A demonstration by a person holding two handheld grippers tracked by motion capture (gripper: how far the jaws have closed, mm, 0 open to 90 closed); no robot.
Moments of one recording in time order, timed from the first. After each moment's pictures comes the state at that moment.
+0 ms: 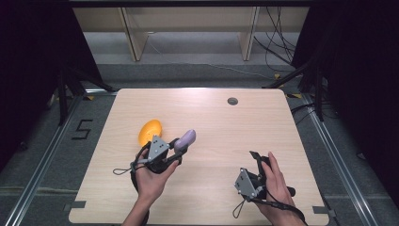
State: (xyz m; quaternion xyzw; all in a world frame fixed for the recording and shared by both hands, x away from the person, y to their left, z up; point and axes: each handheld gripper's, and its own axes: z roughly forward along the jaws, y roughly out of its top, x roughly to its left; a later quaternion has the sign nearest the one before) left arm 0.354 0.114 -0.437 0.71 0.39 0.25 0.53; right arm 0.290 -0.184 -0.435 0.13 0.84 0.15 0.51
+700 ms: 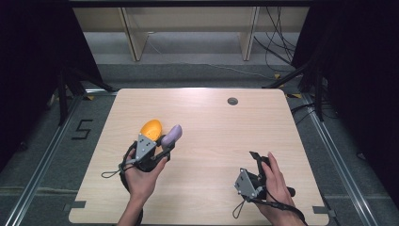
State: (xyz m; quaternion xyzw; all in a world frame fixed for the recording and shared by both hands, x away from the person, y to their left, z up) left arm 0.356 0.143 -0.435 0.68 0.42 0.29 0.53; right arm 0.290 -0.184 -0.434 0.12 0.84 0.15 0.51
